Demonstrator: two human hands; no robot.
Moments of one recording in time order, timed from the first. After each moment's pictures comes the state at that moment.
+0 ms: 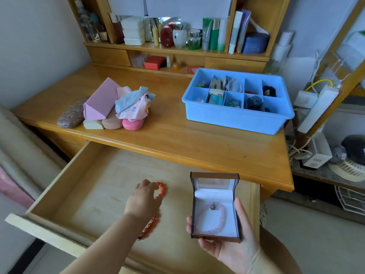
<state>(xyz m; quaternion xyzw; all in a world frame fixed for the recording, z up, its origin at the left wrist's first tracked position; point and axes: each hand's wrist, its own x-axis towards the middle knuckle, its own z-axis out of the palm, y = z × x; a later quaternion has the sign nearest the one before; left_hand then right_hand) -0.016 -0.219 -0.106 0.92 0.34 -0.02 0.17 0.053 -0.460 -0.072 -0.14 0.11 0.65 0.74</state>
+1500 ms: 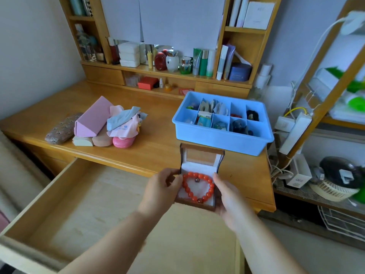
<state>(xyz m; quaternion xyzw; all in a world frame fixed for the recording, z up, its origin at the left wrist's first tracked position) 0.049 -0.271 -0.014 0.81 0.28 0.20 0.47 0.130 -0.420 -0.007 -0.65 0.03 0.35 0.67</state>
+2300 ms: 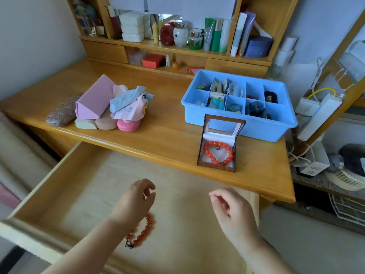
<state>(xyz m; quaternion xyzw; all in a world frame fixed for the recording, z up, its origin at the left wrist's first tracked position) -0.014 -0.205 -0.092 0.90 0.28 0.09 0.31 0.105 -0.440 -0.073 -0.83 -0.35 -0.01 0.43</state>
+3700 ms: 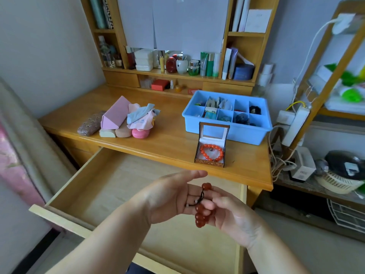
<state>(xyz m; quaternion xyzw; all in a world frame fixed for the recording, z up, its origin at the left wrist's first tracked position) -0.036 -0.313 0.064 0.47 0.11 -0.16 0.86 0.052 -0.475 0.014 -0.39 -0.20 0.54 0.72</state>
